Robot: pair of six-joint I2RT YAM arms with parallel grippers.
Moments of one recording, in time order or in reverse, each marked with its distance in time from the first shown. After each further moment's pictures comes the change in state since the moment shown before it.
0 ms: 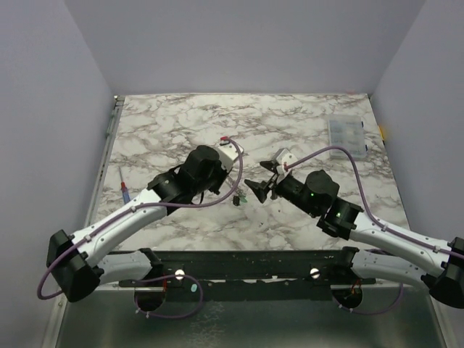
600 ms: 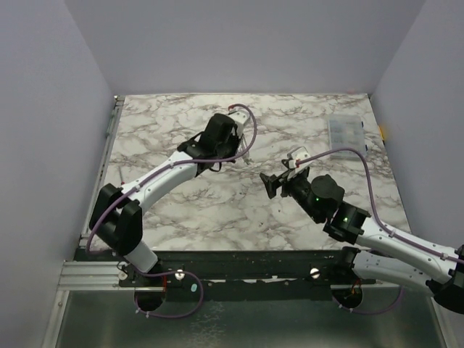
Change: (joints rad) left arm 0.178 0.520 0.380 0.059 0.051 -0.103; right arm 0.000 -0.076 -0.035 -0.087 0.303 0.077
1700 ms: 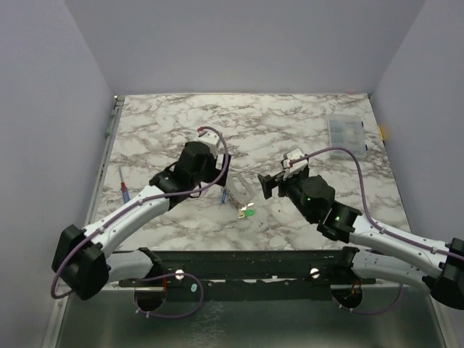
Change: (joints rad) left arm -0.007 -0.372 -0.496 0.111 -0.068 -0.150; right arm 0.000 0.060 -0.044 0.031 0.094 0.023
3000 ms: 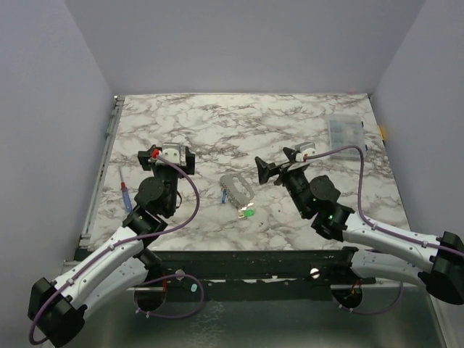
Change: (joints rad) left arm 0.003 -0.515 -0.353 0.654 -0.510 0.422; right arm 0.000 0.056 -0.020 0.383 0.077 0.030
